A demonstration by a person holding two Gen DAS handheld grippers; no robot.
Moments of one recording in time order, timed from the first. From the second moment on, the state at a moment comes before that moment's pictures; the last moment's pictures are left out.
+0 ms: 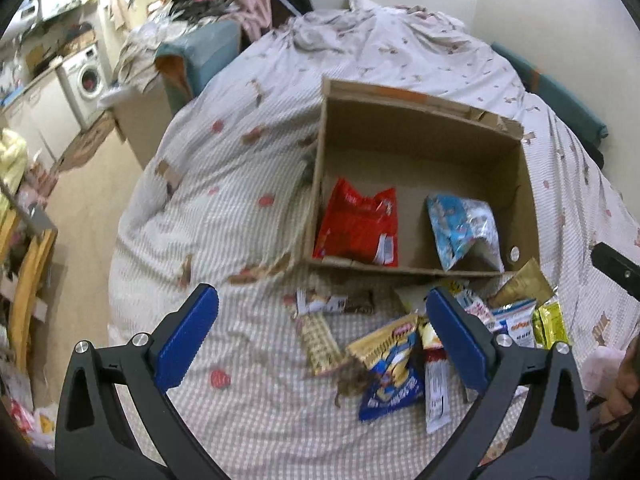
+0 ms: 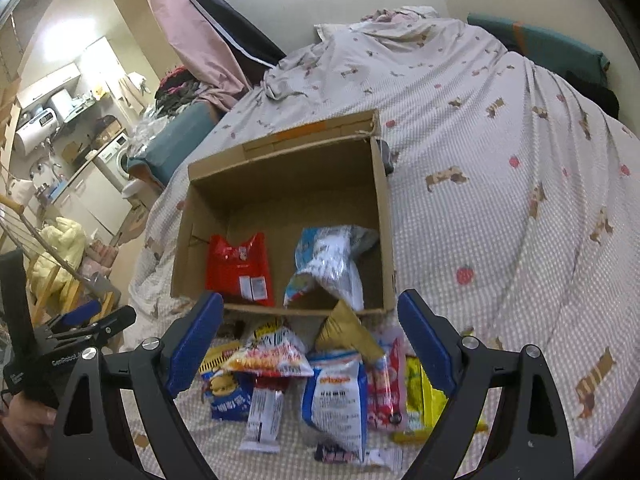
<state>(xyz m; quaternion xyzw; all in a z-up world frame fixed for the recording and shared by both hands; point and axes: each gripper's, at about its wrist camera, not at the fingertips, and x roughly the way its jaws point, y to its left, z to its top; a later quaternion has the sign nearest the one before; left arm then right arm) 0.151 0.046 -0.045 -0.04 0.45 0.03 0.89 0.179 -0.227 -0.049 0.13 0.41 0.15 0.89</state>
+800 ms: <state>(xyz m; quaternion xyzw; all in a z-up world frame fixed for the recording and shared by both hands) 0.132 0.075 -0.095 -0.10 0.55 0.07 0.83 0.154 -0.231 -0.123 0.15 0.58 0.13 0.79</state>
